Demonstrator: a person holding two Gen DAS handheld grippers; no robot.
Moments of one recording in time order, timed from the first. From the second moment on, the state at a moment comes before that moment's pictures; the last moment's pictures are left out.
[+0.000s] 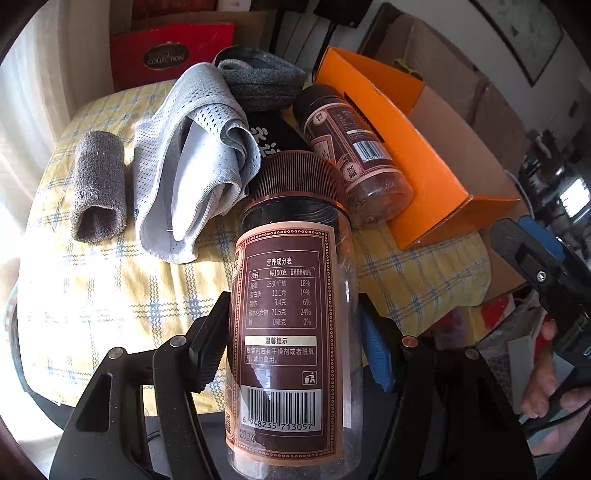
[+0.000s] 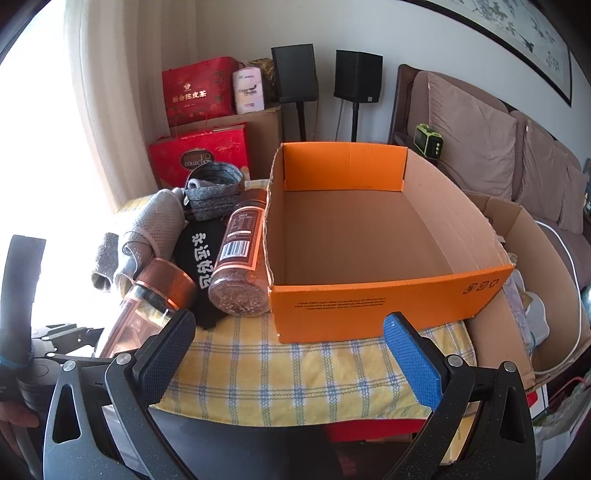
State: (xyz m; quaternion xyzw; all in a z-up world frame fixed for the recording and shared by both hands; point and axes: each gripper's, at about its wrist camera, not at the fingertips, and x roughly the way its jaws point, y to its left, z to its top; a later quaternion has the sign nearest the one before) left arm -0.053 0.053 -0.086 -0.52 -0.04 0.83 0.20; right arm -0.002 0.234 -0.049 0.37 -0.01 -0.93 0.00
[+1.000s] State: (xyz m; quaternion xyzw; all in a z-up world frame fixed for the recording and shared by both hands) left arm -0.022 -0.114 -0.029 -0.43 -0.12 0.89 0.06; right arm -0.079 0.073 -0.038 0.38 0.03 -0.90 0.18
